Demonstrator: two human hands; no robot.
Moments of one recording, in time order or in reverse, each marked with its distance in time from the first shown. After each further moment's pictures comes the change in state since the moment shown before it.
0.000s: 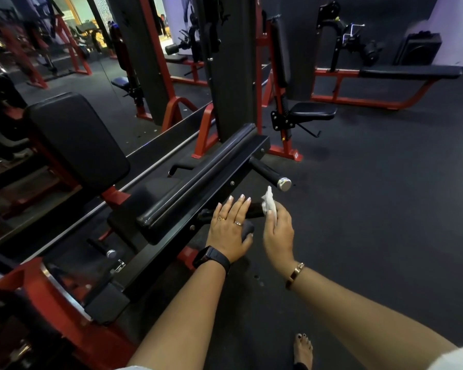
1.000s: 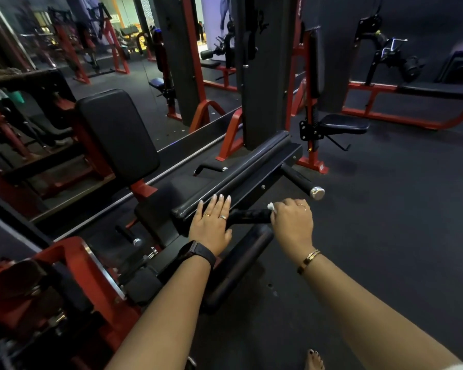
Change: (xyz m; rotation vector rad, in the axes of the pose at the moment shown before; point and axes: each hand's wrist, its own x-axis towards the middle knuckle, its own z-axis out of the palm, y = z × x) left_hand -0.031 -0.074 -0.052 0.319 -0.136 -0.235; right_hand 0.026 -0.049 0.022 -0.868 -0.058 -0.434
